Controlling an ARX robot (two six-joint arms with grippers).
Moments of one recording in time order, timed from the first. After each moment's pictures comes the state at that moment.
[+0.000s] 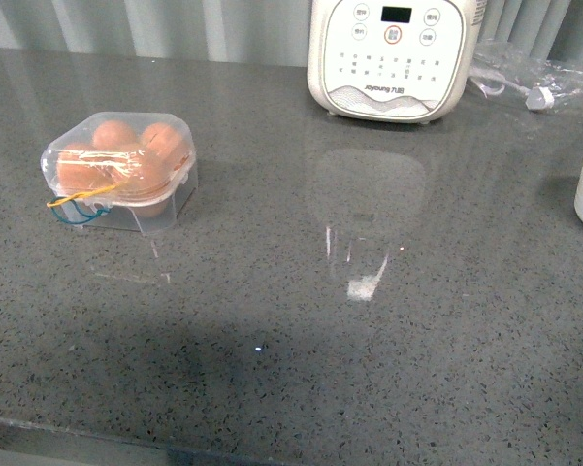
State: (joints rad) left arm 0.14 0.49 0.30 0.19 0.14 0.01; right arm 0.00 0.00 0.01 0.00 0.00 -0.01
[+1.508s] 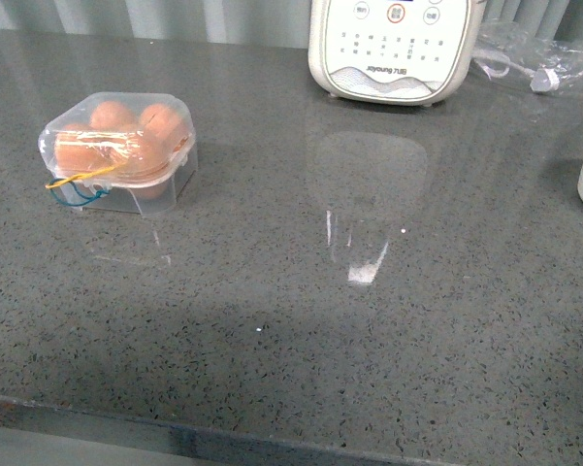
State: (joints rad) left arm 0.00 0.00 0.03 0.00 0.00 0.00; right arm 0.00 0.00 0.01 0.00 0.00 -0.01
